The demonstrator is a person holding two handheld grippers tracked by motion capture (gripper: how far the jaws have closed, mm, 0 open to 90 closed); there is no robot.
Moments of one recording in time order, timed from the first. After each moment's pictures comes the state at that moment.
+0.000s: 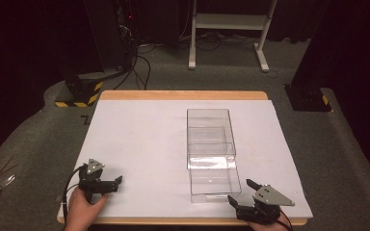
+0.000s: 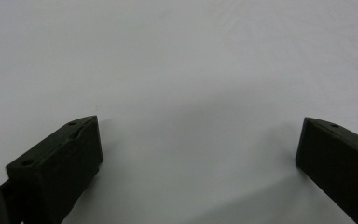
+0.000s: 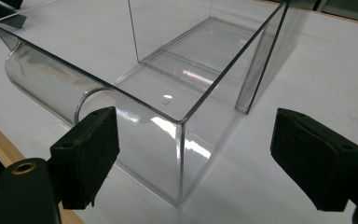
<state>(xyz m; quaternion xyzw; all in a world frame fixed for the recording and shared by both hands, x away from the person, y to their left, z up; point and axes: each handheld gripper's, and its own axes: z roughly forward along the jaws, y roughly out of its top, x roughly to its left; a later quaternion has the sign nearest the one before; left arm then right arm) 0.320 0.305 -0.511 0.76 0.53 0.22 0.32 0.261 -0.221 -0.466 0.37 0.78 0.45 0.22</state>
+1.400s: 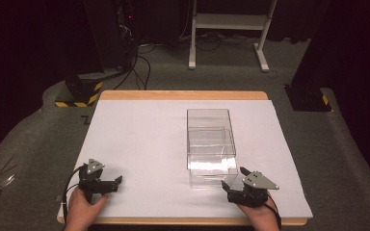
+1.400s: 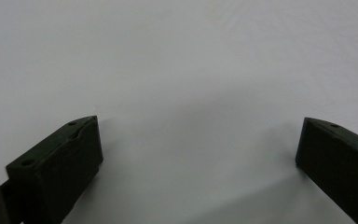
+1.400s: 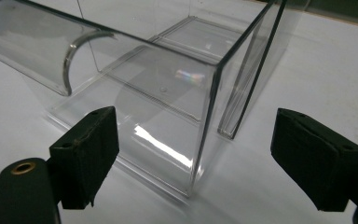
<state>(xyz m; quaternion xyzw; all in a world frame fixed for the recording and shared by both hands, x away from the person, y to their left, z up) 0.321 0.306 -0.511 0.76 0.53 0.22 0.32 0.308 -0.204 -0.488 0.38 0.77 0.44 0.25</state>
